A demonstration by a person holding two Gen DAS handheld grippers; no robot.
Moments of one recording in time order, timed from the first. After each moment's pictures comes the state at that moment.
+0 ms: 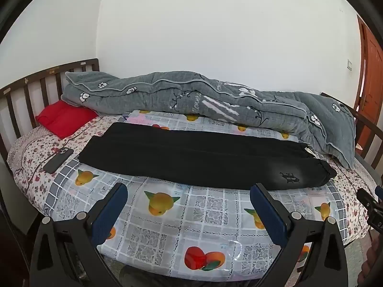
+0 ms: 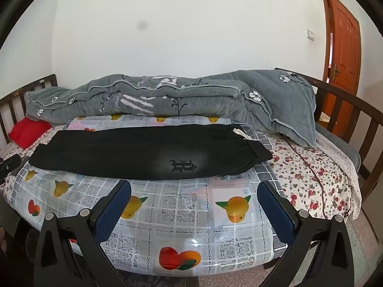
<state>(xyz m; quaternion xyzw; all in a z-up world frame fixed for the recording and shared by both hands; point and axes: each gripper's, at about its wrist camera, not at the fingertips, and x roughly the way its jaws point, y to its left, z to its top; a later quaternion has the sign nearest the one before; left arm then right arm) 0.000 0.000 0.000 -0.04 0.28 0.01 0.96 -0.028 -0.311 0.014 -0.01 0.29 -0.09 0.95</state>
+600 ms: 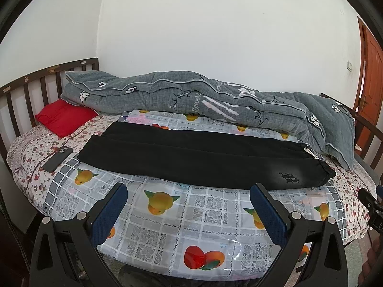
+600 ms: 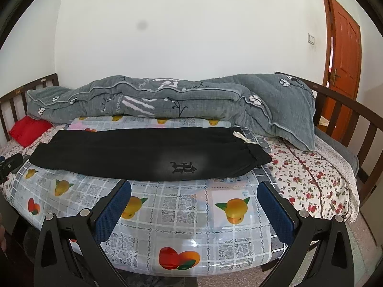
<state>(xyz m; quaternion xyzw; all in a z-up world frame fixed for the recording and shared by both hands) 0.000 -0.001 0.000 -0.04 0.28 0.01 0.96 -0.033 -0.306 0.017 -0.02 0.28 -0.09 0.96</state>
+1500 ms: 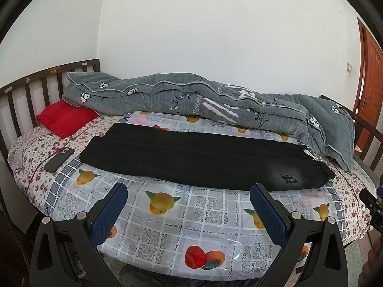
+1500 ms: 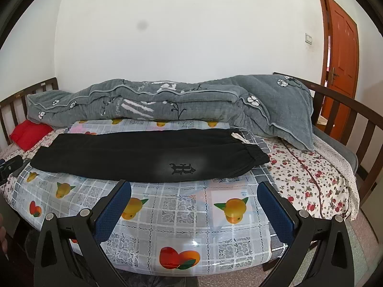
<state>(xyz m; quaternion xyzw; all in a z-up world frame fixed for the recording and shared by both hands) -0.003 -0.002 0.003 -0.04 0.28 0.01 0.96 -0.040 -0.309 0.021 -0.02 0.27 -0.09 0.96</state>
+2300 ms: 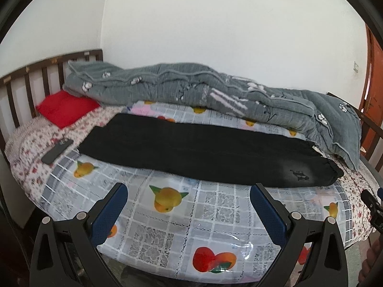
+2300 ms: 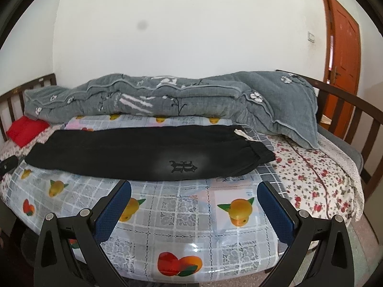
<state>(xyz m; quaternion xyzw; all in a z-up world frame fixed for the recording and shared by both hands) 0.030 0.019 -0.029 -0.10 0.33 0.01 0.94 -0.014 -0.310 -0.009 -0.03 0.28 -0.09 0.96</state>
